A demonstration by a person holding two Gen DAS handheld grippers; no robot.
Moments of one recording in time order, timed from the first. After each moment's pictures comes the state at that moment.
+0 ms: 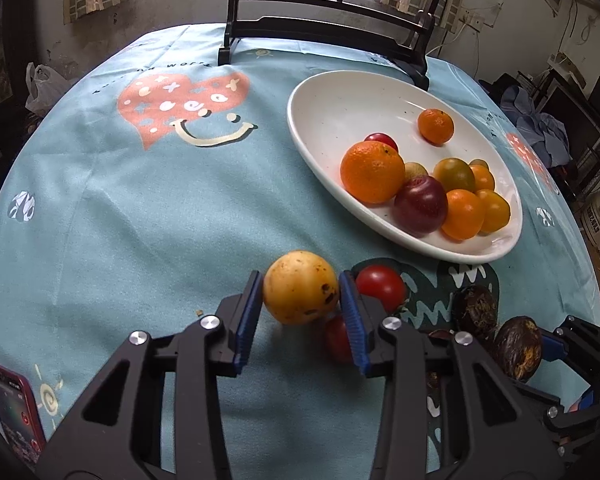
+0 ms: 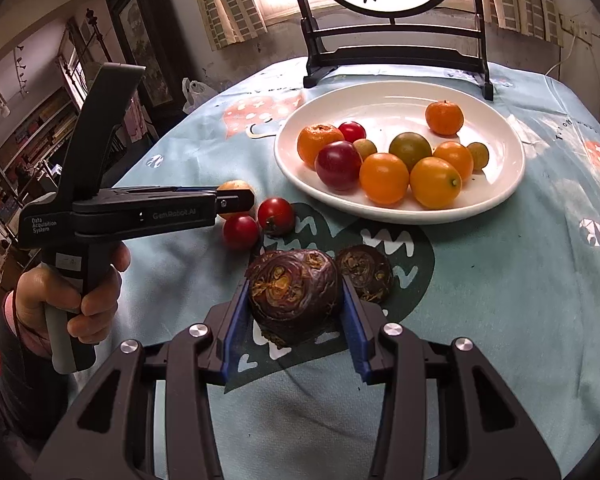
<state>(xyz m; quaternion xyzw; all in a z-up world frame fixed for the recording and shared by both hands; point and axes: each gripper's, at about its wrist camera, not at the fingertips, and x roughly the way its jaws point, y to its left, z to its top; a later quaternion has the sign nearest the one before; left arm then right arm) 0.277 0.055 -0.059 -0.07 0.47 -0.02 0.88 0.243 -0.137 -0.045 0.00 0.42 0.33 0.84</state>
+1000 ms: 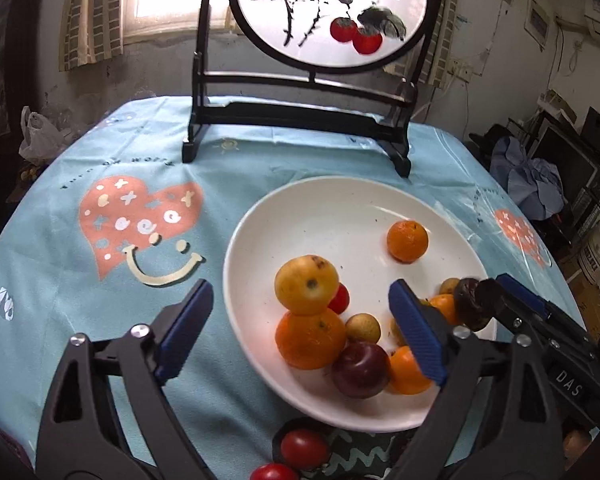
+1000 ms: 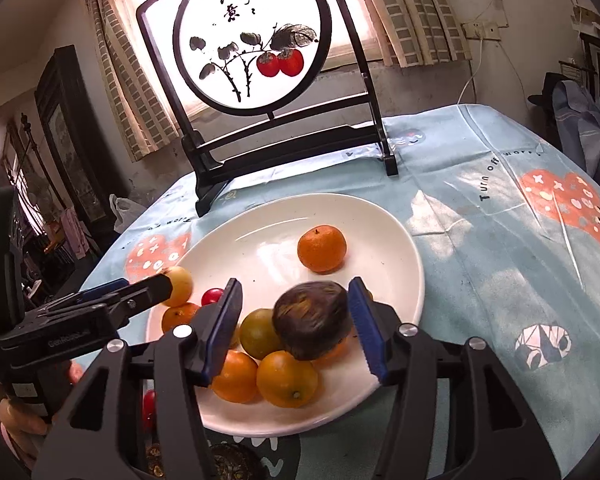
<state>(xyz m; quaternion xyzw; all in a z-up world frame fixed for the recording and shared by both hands) 0.340 0.023 -0.012 -0.08 0.35 -0.01 0.93 0.350 -0.195 -0.025 0.12 0.32 0.20 0.92</state>
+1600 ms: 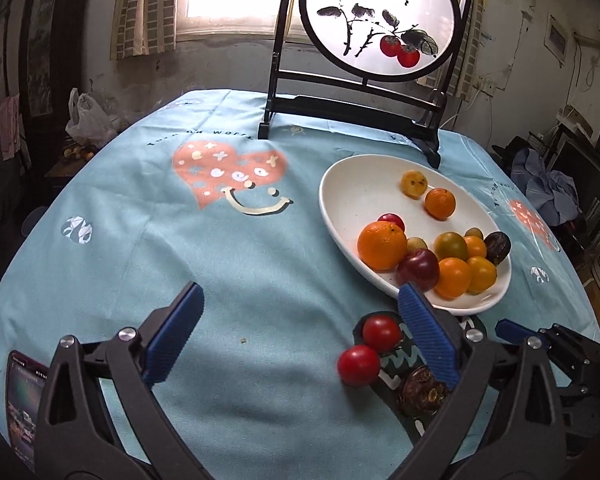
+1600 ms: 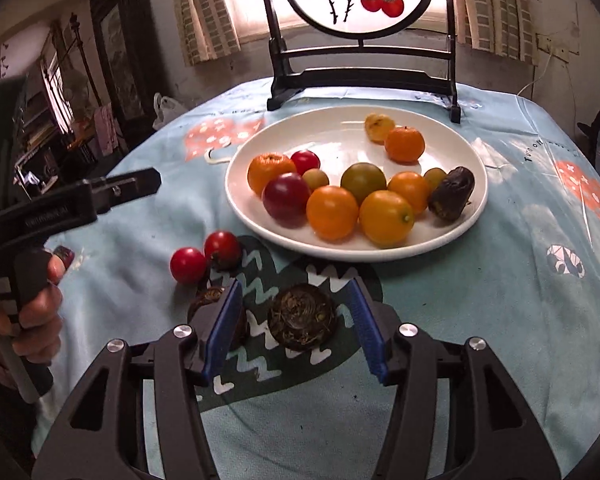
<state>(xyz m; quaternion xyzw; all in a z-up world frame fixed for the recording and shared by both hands) 0.243 0.068 -0.019 -0.09 0.35 0.04 0.93 0.263 -0.144 -0.048 -0.03 0.40 0.27 0.88</state>
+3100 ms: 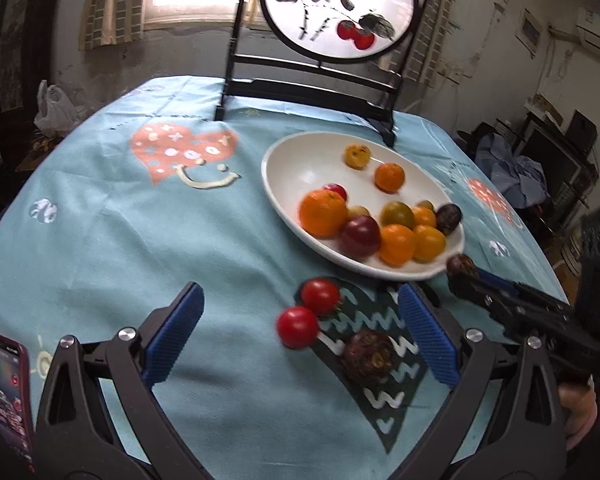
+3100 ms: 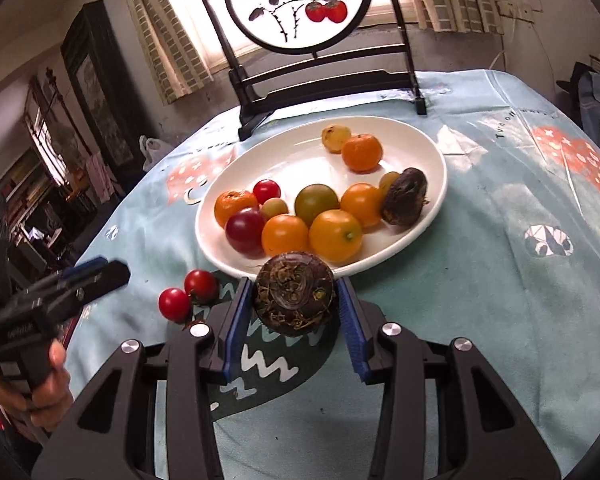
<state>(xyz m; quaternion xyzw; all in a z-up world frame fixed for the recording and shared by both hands) 0.225 0.030 -0.025 -0.09 0.37 -0.05 0.92 0.285 -0.189 -0.040 0.08 0.39 0.25 0.88</state>
